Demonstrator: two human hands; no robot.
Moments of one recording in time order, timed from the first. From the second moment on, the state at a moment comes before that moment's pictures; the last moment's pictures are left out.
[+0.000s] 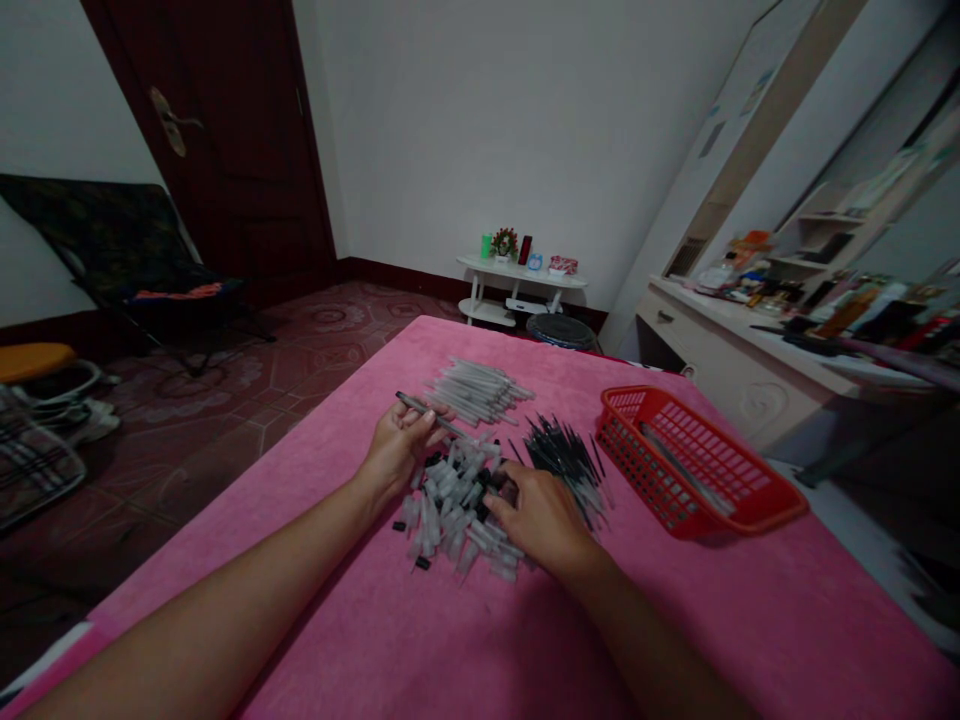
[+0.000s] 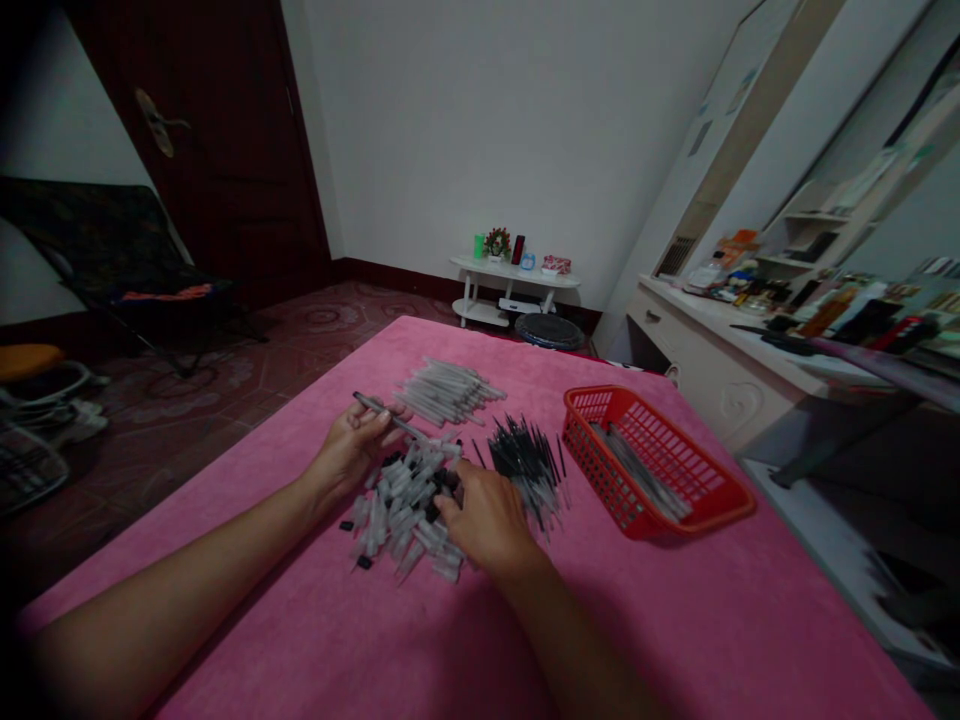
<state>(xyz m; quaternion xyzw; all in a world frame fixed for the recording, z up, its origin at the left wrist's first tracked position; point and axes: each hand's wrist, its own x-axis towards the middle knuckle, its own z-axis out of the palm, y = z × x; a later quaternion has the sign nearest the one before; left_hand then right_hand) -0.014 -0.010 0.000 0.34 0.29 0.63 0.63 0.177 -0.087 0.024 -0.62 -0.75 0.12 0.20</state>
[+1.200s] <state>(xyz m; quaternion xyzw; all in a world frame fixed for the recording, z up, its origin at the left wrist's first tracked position) -0.004 -0.023 0.002 0.39 0.31 0.58 0.65 0.181 -0.079 0.023 -0.55 -0.70 0.20 0.41</state>
